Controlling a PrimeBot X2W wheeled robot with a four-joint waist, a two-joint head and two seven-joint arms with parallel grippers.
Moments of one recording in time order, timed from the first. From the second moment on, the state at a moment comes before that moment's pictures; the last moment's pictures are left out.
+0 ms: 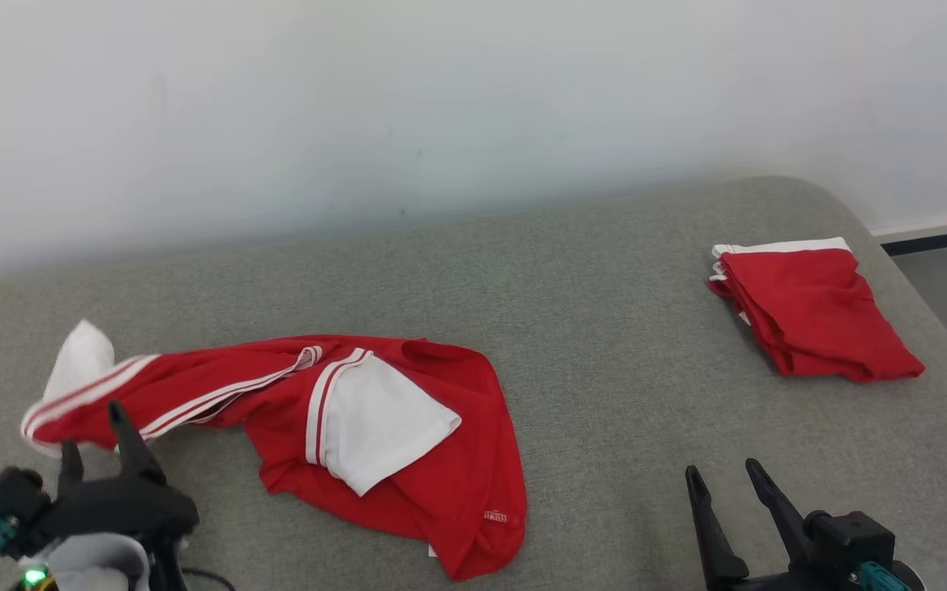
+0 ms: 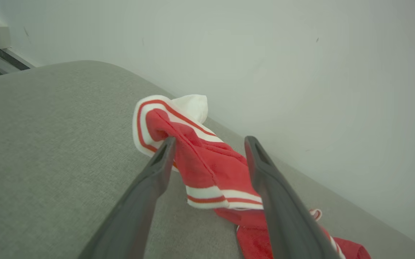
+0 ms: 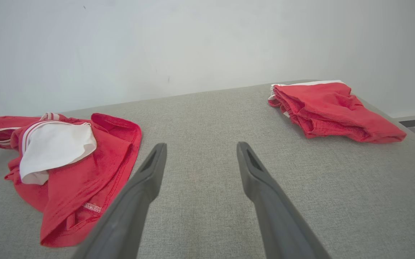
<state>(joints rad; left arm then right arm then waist) -0.39 0.11 0.12 0.63 -0.63 0.10 -0.26 0.07 -0.05 0.07 0.08 0.16 0.13 -0.04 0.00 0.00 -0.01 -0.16</state>
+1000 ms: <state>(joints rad) 0.12 0.05 -0.14 -0.07 -0.35 -0.11 -0.26 -0.09 -0.05 0.12 0.30 0.21 0.13 0.27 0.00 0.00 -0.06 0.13</state>
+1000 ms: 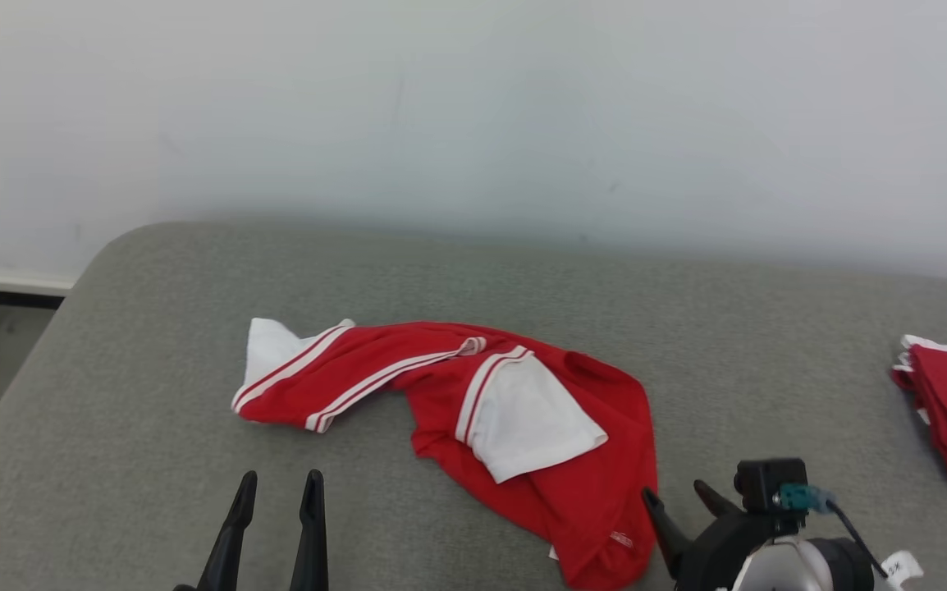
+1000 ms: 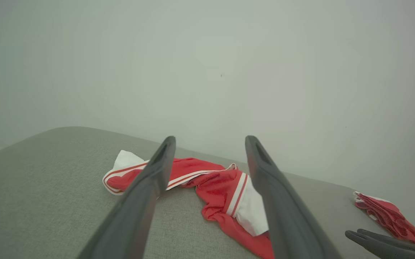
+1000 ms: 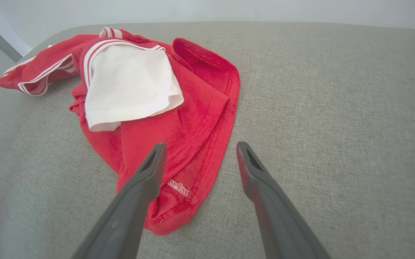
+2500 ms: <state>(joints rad) 0.09 0.07 -0.23 -0.02 -0.38 -0.10 -0.26 -0.49 -0.09 -0.25 0.74 -0.07 0.13 0.16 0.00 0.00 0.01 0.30</state>
